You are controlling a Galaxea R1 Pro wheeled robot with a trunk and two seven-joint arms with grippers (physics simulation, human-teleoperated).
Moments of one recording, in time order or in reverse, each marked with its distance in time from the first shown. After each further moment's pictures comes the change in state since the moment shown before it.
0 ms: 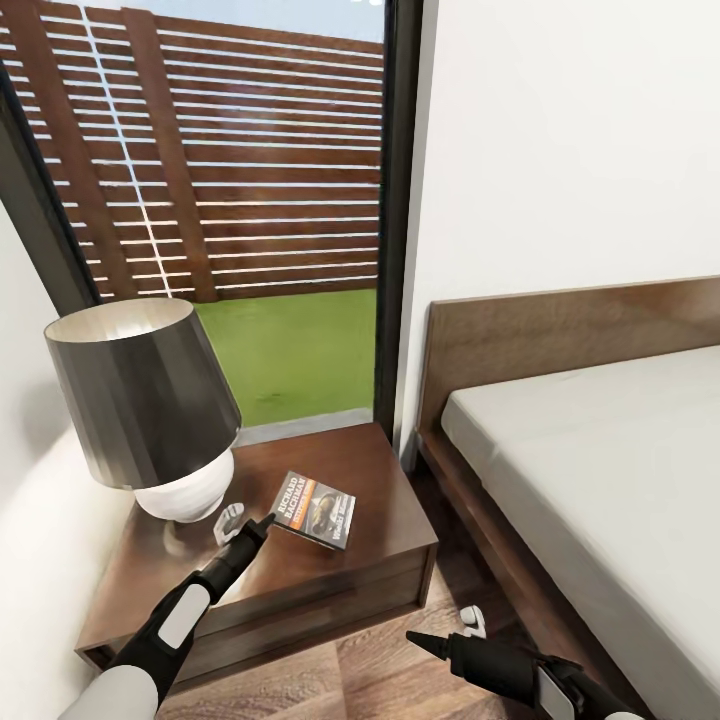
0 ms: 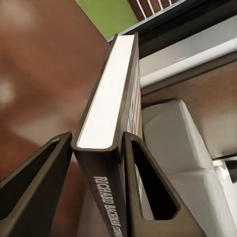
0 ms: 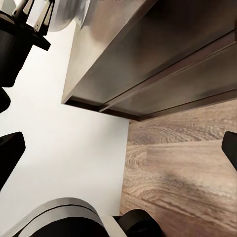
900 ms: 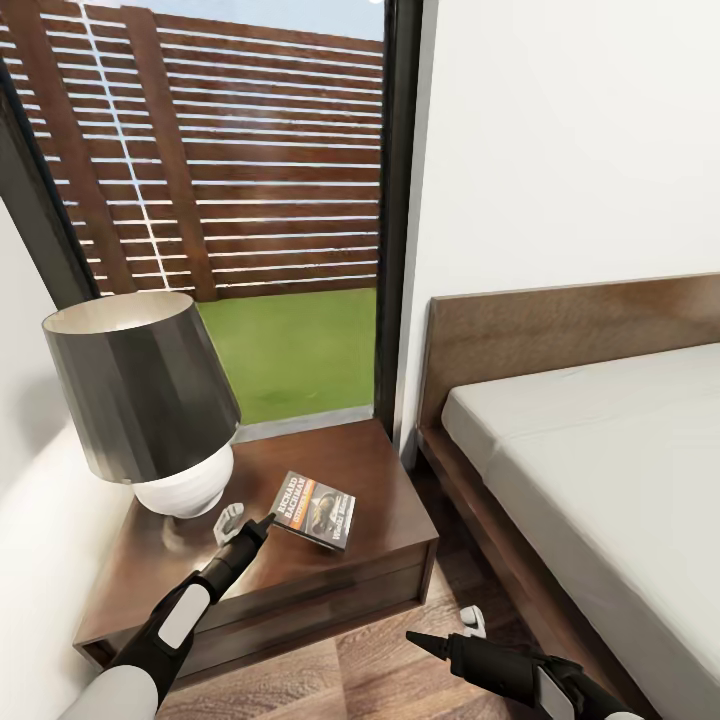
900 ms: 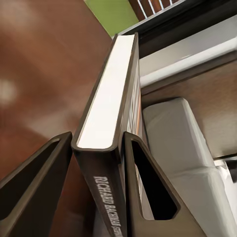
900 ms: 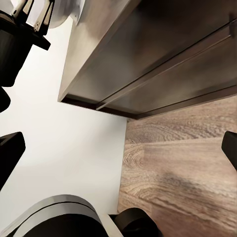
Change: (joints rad) left arm 0.000 0.000 0.001 0.000 0.000 0.001 0.000; right arm 0.000 0.000 0.001 0.000 0.000 0.000 0.000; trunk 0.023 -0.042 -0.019
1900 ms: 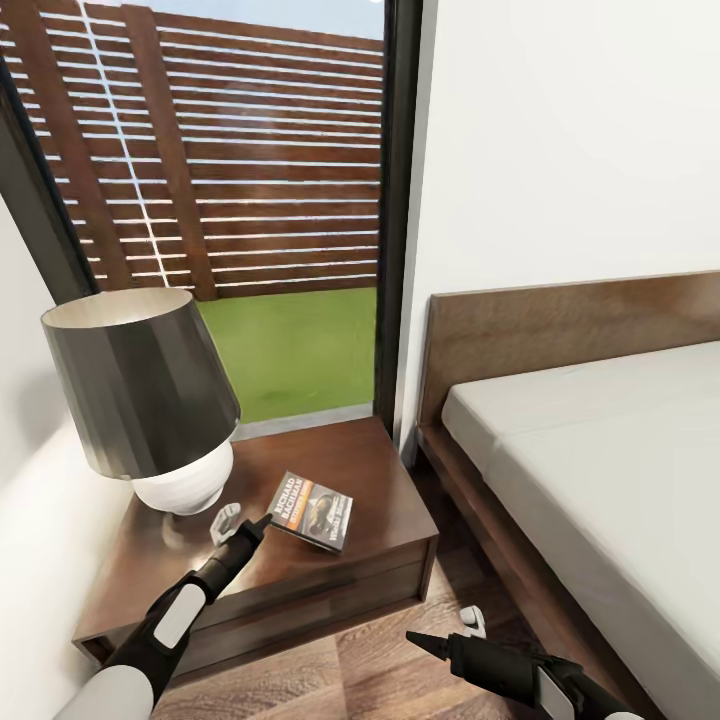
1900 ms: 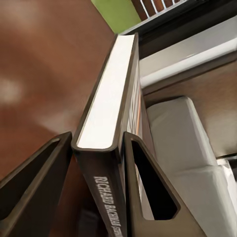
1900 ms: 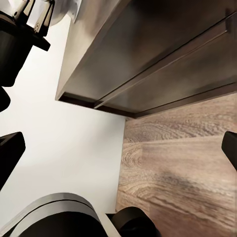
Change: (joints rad) left arm 0.000 0.013 0.001 -0.001 -0.001 0.012 0.000; right arm 0.000 0.000 0.000 0.000 0.000 0.000 0.000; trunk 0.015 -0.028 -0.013
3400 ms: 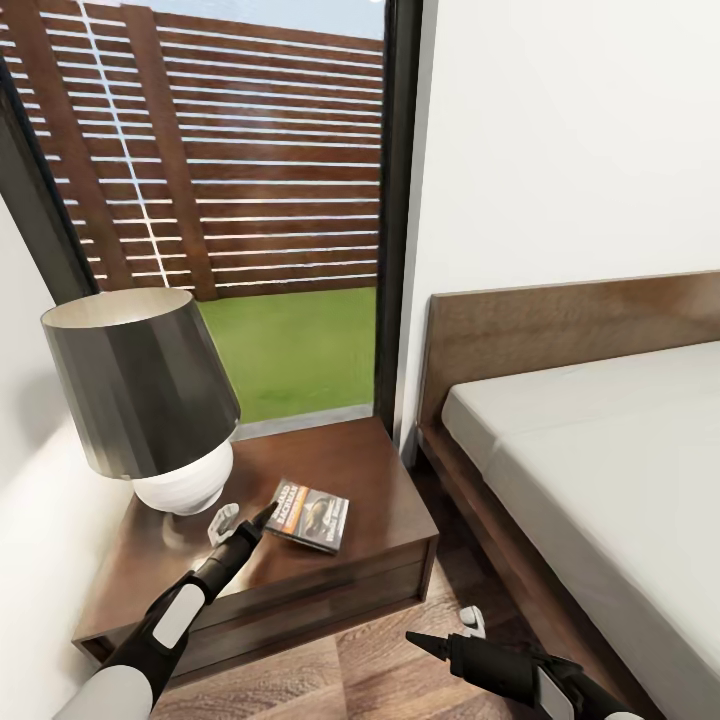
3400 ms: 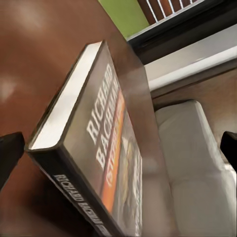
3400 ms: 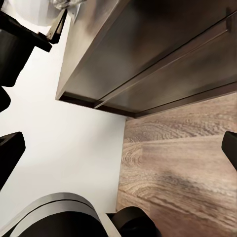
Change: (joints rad) left arm 0.000 0.002 0.001 0.001 0.004 -0.011 0.033; right arm 0.000 0.000 0.001 0.000 0.000 0.001 0.000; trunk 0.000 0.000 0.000
